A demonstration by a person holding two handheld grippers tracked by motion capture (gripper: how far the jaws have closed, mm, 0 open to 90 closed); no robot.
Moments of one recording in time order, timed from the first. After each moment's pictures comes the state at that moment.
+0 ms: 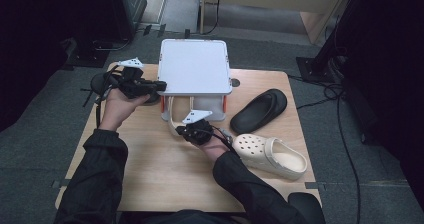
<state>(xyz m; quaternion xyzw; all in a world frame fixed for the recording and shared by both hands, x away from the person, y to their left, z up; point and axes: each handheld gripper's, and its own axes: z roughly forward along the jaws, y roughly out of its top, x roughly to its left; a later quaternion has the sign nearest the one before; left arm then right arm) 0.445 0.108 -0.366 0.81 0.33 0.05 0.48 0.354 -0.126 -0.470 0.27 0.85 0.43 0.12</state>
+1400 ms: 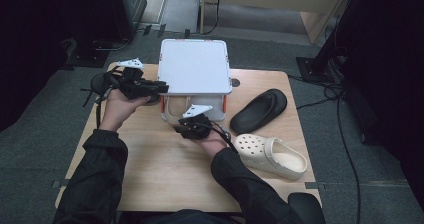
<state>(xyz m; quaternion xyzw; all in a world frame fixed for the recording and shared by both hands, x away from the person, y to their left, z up) 0.442 0.106 -0.364 0.81 0.32 0.02 0.49 0.370 -0.129 -0.474 0.29 0.84 0.44 0.09</state>
